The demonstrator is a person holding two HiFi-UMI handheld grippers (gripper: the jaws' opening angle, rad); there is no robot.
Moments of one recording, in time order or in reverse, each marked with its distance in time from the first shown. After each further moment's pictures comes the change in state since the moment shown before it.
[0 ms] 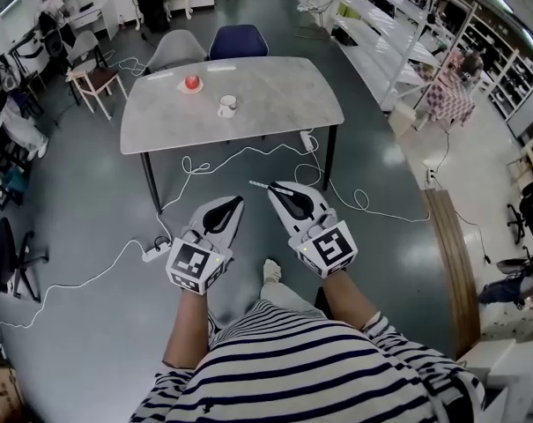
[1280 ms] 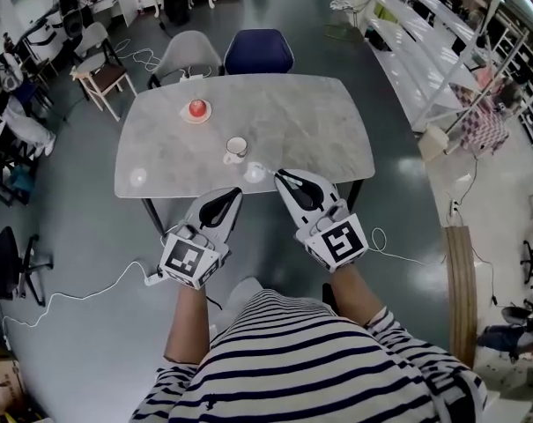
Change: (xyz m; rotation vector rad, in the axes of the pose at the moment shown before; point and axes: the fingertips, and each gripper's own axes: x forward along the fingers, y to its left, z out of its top) left arm 0.227 0.208 0.000 0.020 -0.045 0.081; right arm 0.193 -0.251 -0.046 -0.013 -0.056 0.080
